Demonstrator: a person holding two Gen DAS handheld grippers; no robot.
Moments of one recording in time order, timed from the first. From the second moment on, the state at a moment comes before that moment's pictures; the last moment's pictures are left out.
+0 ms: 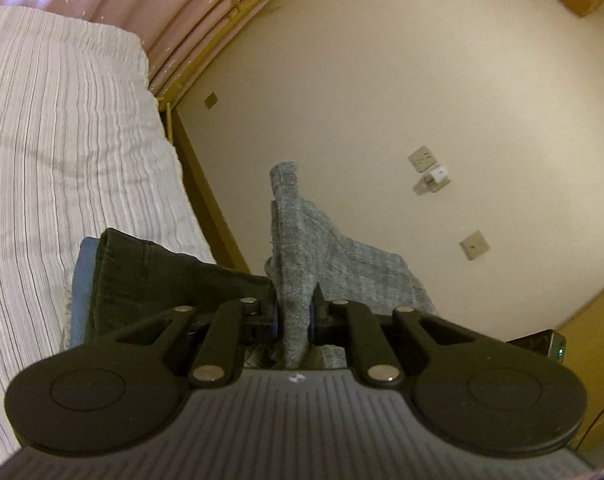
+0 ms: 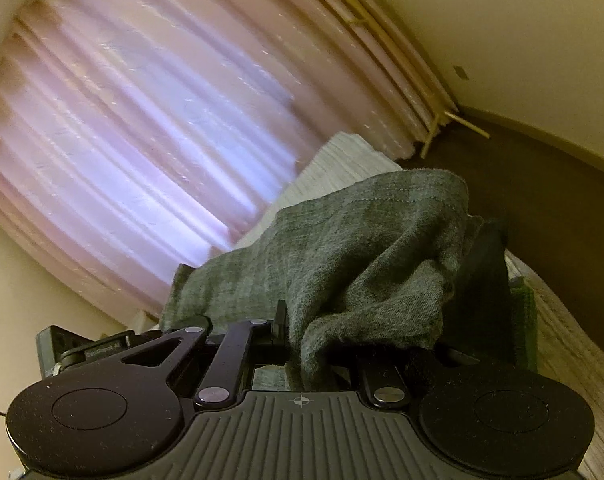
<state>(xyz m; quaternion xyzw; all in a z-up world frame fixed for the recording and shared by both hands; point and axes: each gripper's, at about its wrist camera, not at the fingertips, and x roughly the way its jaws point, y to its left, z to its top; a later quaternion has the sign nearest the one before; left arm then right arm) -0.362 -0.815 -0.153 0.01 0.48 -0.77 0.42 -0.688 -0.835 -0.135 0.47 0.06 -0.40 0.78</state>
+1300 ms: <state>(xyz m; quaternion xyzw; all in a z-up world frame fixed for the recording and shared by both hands) -0.335 -0.900 -0.237 0.04 0.47 -0.77 0.43 -0.779 -0.886 -0.234 0.50 -0.03 -0.47 0.73</state>
